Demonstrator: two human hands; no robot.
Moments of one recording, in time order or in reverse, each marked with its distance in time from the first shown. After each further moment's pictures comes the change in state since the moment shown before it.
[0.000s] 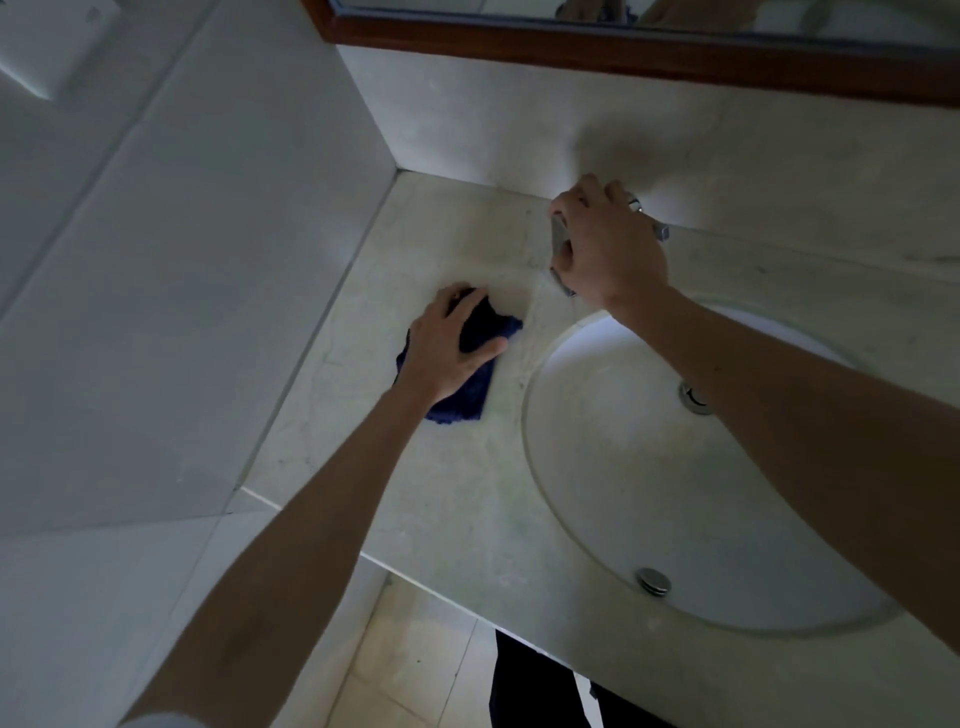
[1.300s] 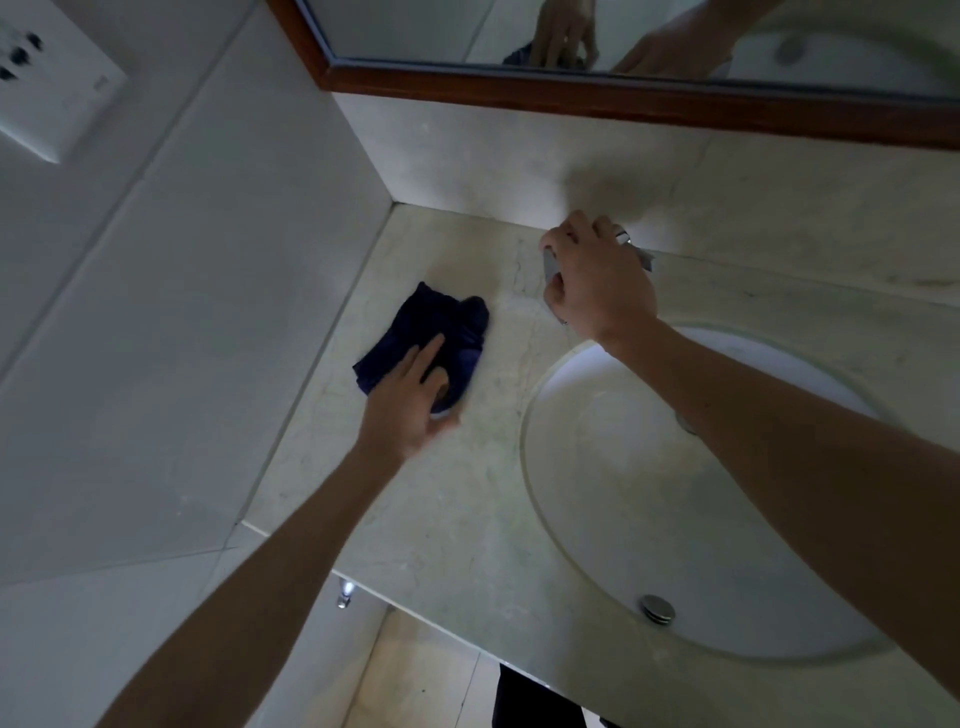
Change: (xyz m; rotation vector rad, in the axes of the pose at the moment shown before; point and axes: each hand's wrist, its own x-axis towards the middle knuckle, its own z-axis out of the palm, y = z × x) left_hand -0.039 -0.034 -0.012 0.331 0.036 0.196; right_hand -0.003 -0.003 -0.006 -0.053 0.001 0.002
